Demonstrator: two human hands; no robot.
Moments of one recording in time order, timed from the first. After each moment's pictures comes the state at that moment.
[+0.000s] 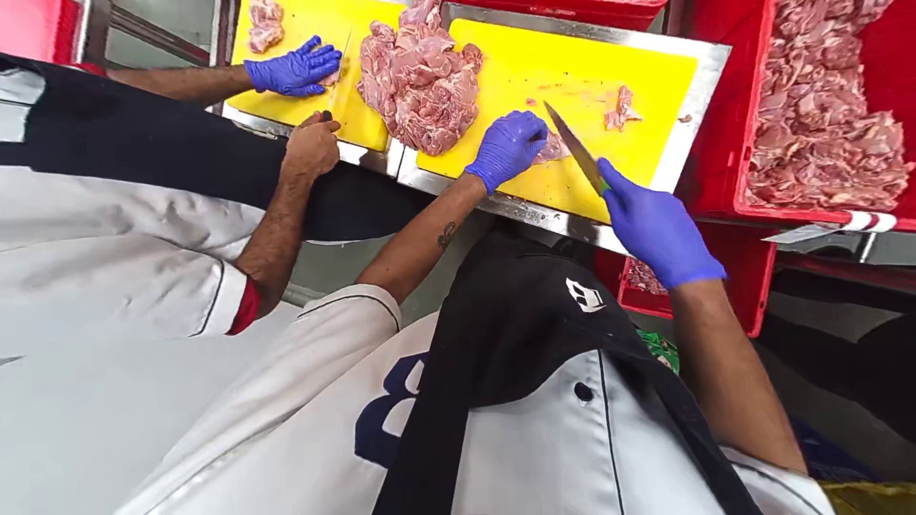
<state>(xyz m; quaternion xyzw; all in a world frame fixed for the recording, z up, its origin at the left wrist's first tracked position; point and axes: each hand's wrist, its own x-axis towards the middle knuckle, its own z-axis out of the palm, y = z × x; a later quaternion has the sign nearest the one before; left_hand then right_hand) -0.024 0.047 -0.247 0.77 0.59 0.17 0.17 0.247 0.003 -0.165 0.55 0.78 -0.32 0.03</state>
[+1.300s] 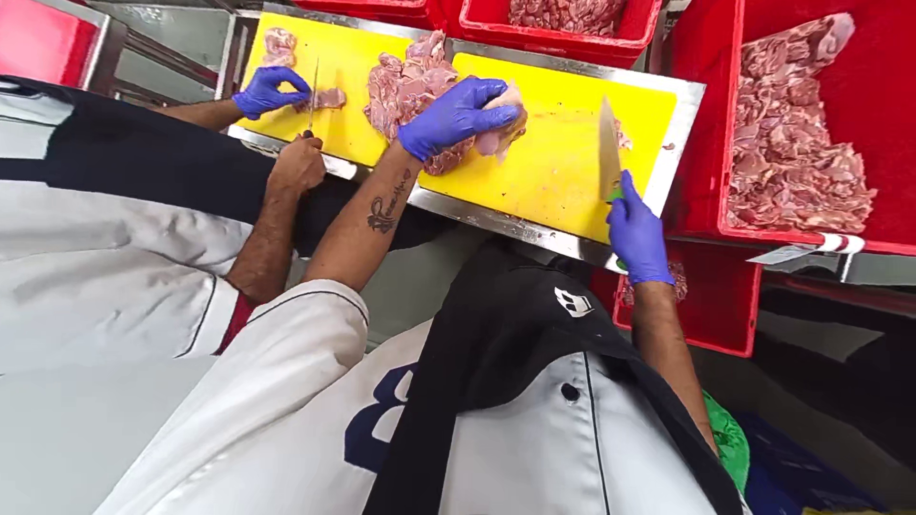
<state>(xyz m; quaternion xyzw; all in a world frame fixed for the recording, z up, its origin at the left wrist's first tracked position) -0.101 0.077 -0.125 0.70 0.41 0.30 0.50 0.248 0.009 -0.227 0.66 0.64 -0.38 -0.11</state>
